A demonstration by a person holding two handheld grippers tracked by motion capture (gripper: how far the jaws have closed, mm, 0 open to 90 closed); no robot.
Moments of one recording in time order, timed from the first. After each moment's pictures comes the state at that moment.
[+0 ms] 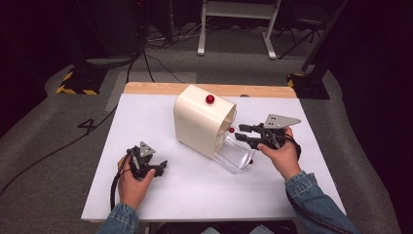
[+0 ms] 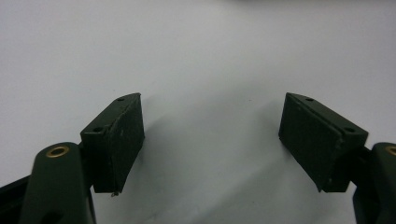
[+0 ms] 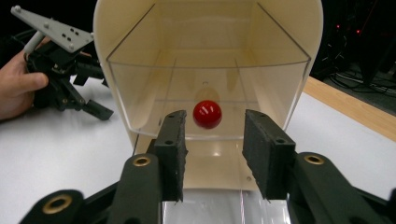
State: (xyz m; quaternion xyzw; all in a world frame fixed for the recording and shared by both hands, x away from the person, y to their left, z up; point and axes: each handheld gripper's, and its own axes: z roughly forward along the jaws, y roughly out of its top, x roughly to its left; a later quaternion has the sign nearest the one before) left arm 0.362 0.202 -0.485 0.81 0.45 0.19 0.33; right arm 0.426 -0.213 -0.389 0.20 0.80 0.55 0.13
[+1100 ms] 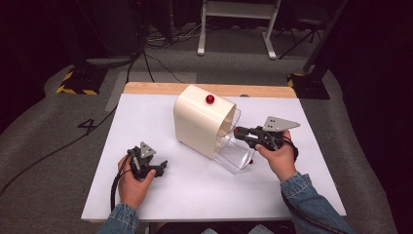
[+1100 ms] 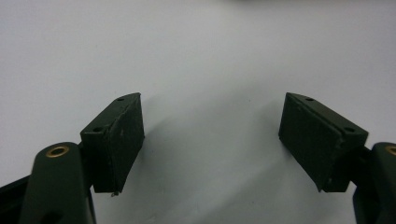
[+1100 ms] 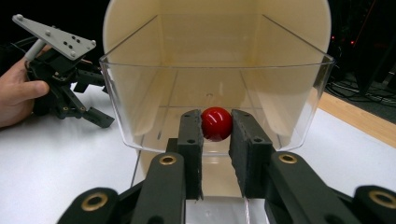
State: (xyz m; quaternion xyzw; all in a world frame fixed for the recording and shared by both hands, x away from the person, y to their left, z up) left arm 0.361 0.201 -0.484 0.81 0.45 0.20 0.32; right arm 0.420 -0.210 -0.394 0.20 0.79 0.56 0.14
